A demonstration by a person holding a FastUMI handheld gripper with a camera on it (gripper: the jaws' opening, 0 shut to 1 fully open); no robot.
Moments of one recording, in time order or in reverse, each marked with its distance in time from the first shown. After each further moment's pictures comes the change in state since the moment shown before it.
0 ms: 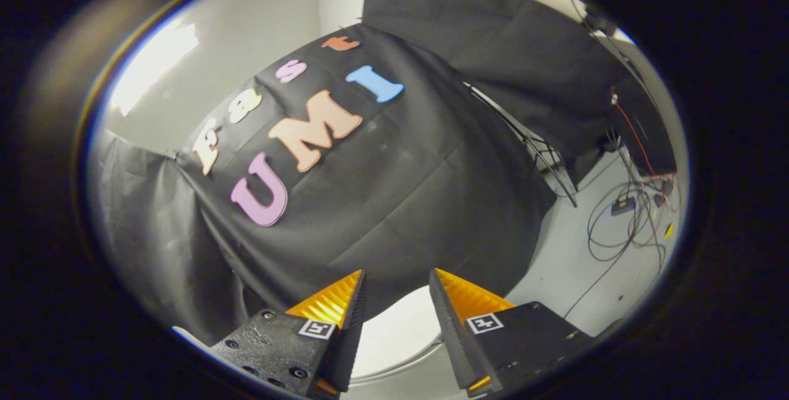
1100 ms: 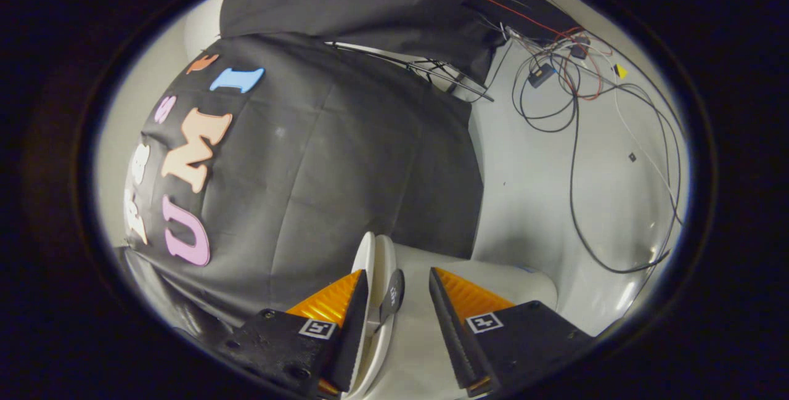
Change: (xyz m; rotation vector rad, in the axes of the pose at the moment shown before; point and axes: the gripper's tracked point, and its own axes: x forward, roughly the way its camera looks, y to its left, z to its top) arm 0.098 -0.123 -0.139 0.480 0.122 -0.204
